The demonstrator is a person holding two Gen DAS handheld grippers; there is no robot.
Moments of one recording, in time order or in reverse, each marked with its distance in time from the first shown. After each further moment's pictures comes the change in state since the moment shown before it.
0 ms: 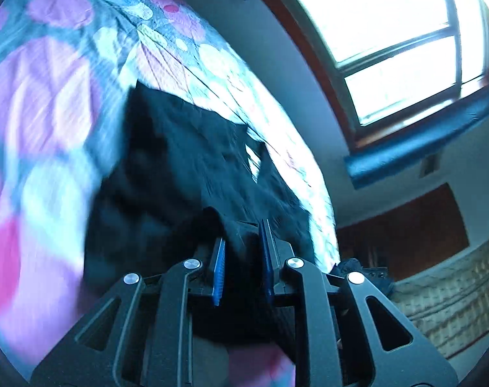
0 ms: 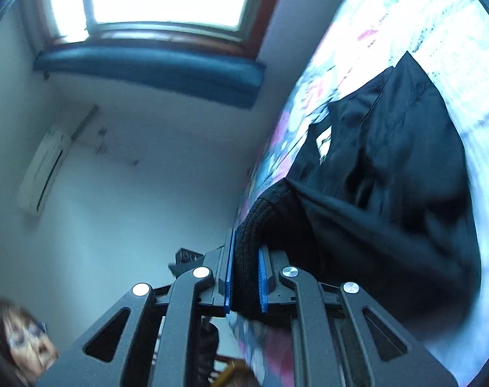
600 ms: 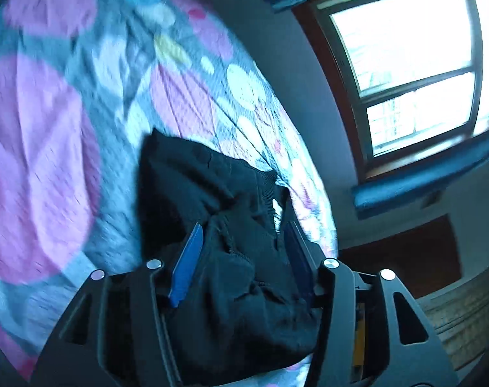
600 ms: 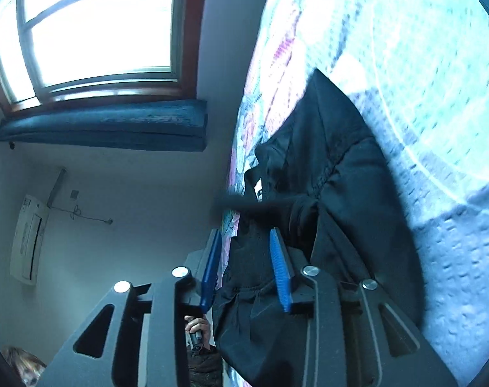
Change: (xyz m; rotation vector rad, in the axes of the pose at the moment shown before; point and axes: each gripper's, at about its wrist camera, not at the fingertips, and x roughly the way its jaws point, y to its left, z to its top) left arm 0.035 0.047 0.078 -0.057 -0.039 0.004; right arm 0.009 -0.076 0.058 0.160 -0.109 -0.089
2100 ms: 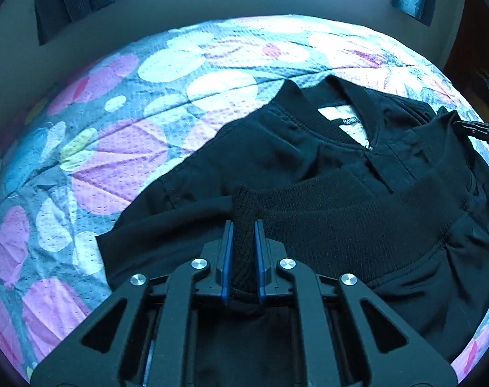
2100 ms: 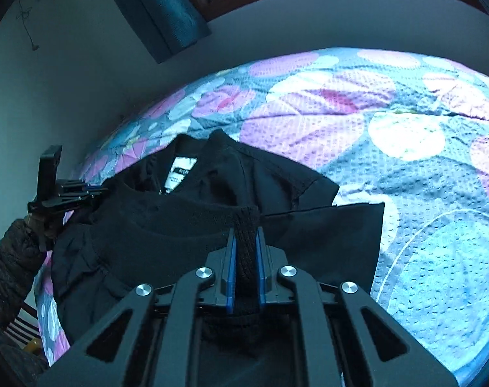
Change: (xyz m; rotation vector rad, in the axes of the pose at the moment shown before) left arm 0.134 -0.092 -0.026 0.866 0.220 0.564; right arm 0.087 0.074 0.026 -0.775 0.137 -0.581
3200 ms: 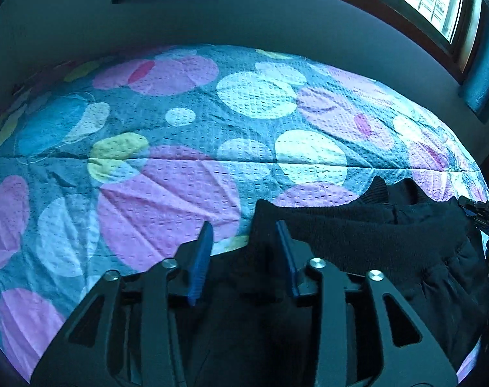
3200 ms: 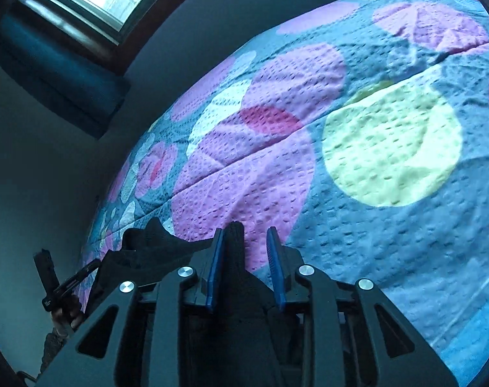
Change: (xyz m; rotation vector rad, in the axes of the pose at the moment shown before) left arm 0.025 0.069 0.038 -0.359 -0.126 0.071; right arm 0.067 -0.093 0.057 0.435 -0.058 -0.011
